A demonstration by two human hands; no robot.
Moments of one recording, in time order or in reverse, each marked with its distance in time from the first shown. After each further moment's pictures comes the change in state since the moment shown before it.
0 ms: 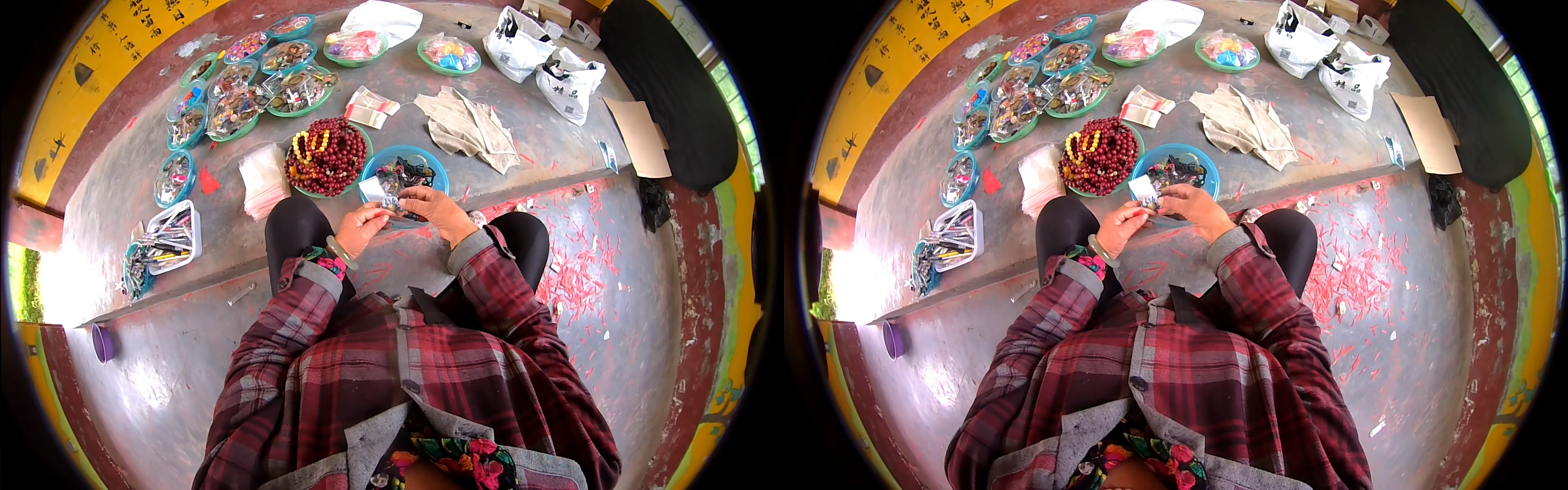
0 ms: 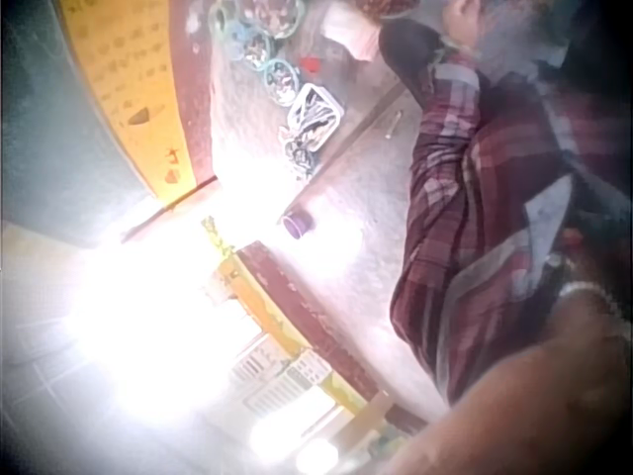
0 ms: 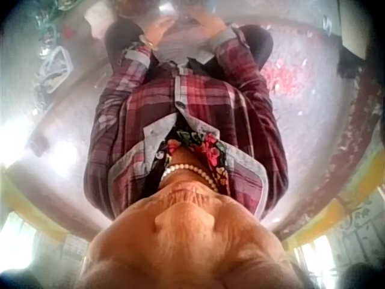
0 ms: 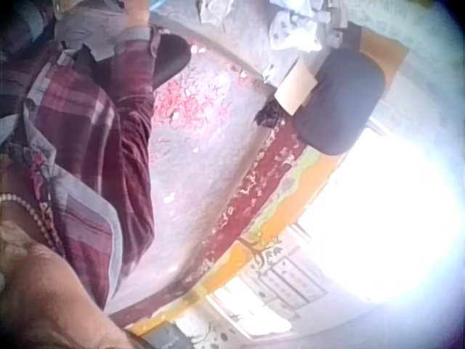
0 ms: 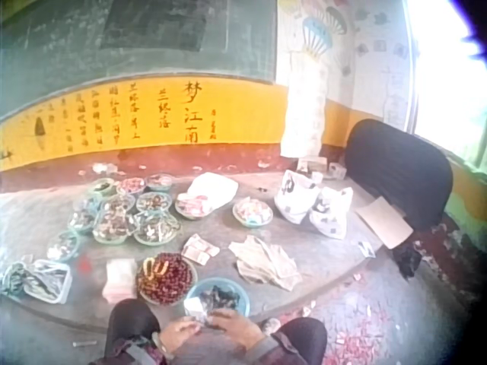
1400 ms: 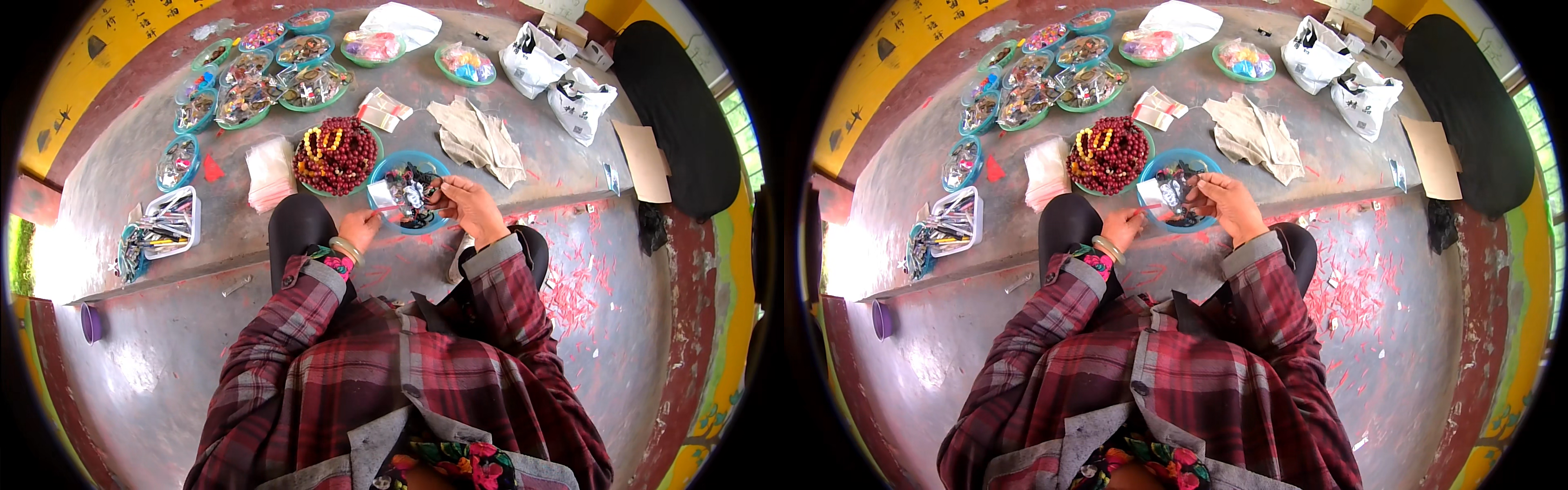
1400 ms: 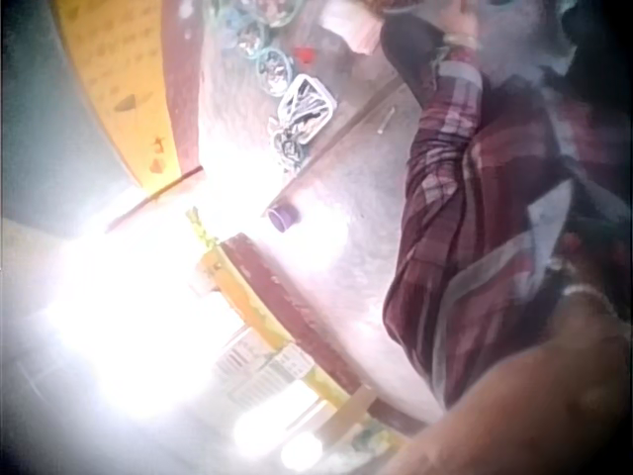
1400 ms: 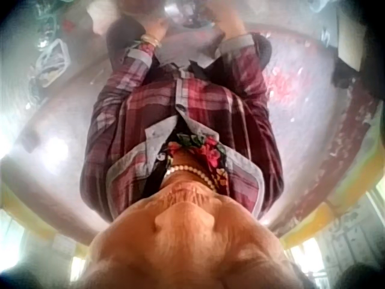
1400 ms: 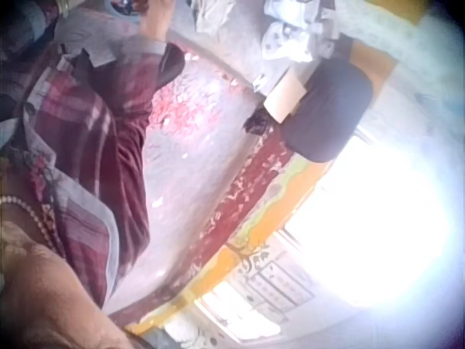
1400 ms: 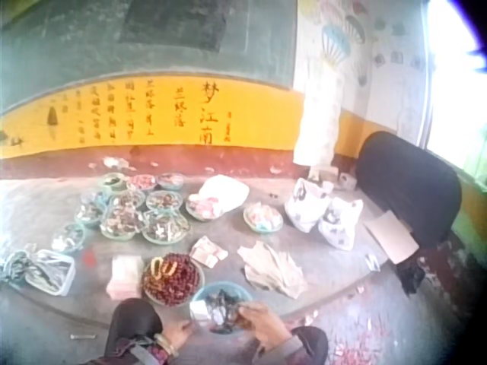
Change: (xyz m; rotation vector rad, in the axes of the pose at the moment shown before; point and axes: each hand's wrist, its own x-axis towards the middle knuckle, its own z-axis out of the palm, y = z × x) left_hand 0.008 -0.030 -0.018 0.545 0.297 -0.200; right_hand -0.003 -0.036 -0.026 0.260 -0.043 -0.033
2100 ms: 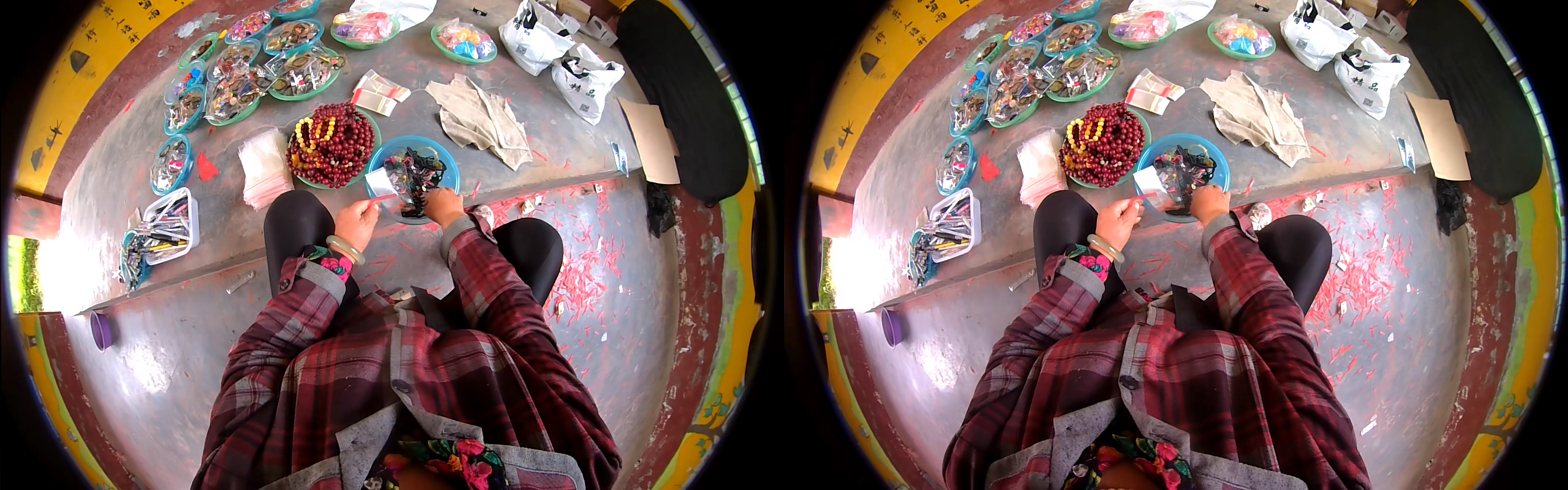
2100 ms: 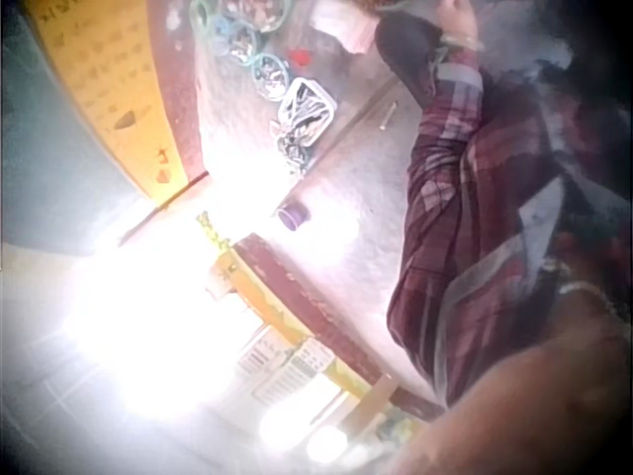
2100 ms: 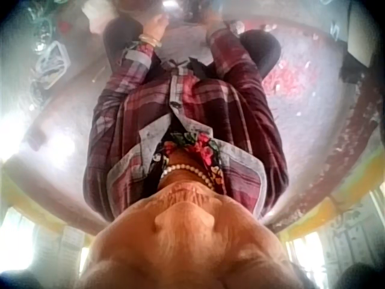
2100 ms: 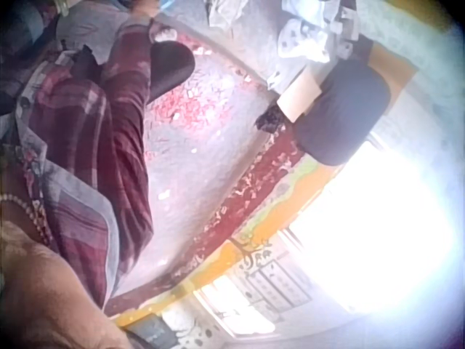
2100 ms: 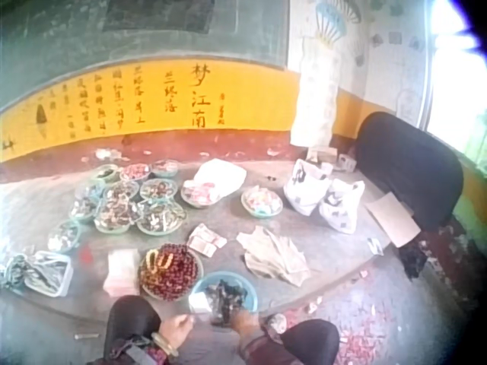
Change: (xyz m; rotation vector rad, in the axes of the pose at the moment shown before) left_hand 0.000 -0.001 0.001 -0.090 0.040 -0.004; right_hand 0.091 0.139 -0.045 -1.689 0.245 0.190
